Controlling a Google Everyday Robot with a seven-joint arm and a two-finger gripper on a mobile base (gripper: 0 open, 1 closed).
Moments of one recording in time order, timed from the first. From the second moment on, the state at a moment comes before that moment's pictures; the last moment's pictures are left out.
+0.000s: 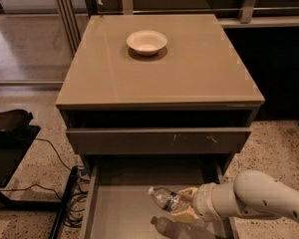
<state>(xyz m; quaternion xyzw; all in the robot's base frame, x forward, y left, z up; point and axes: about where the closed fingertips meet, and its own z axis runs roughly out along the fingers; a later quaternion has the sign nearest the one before) 0.391 -0.093 0.544 -0.49 0.79 0.26 0.27</state>
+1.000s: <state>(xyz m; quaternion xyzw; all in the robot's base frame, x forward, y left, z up) 0.453 -0.061 0.407 -0.48 0.79 0.21 0.32</state>
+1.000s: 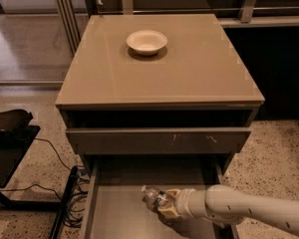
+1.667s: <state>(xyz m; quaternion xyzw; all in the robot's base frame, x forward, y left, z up) 0.491 -0.080 0.383 -0.46 0.79 0.21 0.34</state>
